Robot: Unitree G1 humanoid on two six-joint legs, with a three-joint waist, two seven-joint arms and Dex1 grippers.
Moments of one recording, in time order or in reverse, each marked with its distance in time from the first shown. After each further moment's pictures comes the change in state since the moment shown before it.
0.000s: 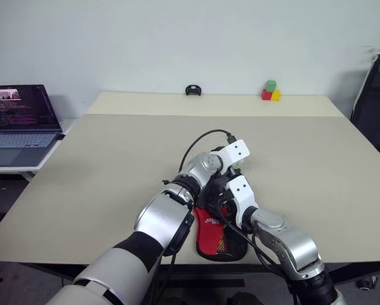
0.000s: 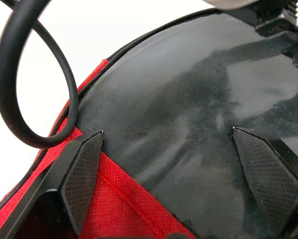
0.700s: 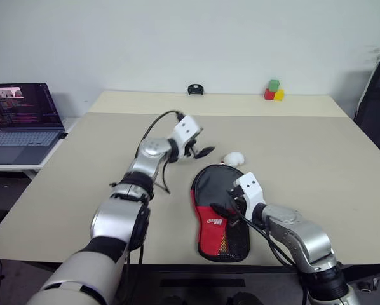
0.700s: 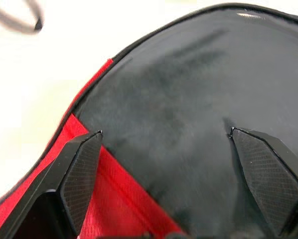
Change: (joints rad) left arm 0.237 0.332 0.198 -0.287 -0.327 -0.230 -0.497; right arm -0.019 -0.098 -0.112 -0.042 0.118 0.058 0.129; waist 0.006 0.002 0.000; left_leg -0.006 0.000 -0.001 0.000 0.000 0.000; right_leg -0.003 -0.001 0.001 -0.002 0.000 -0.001
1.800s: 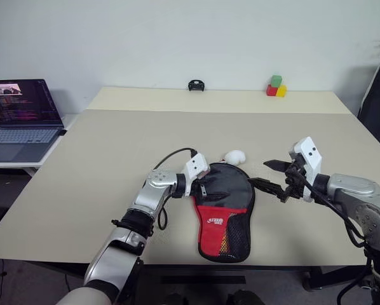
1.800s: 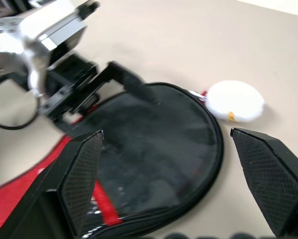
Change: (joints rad) left arm 0.309 -0.036 -0.243 -0.514 -0.167 0.314 -0.190; right arm -0.130 -0.410 -0.291 -0.047 0.314 0.039 0.205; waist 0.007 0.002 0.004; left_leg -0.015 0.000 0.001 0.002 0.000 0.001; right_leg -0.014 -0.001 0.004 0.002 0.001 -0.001
